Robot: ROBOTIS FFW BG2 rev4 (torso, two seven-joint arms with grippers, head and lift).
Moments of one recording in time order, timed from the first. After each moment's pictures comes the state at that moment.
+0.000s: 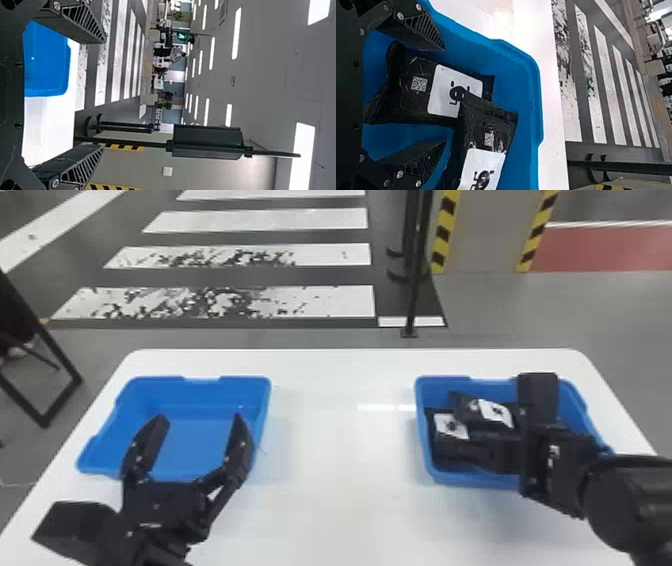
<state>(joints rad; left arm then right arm) 0.64 0.09 -0.02 -2.15 0.12 -0.19 0.04 -0.08 -0.23 0.08 -1.71 -0.40 0.93 0.13</state>
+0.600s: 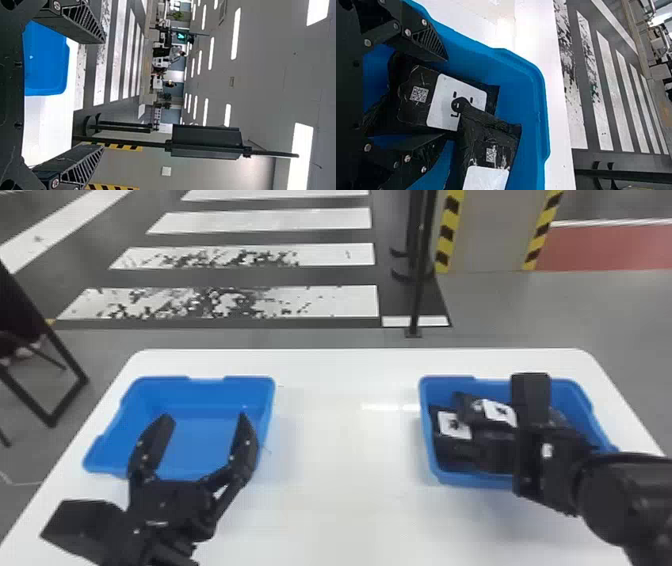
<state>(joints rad) 0.64 0.09 -0.02 -2.15 0.12 -0.20 0.04 -0.12 -0.23 0.11 -1.66 -0.44 0.92 0.13</state>
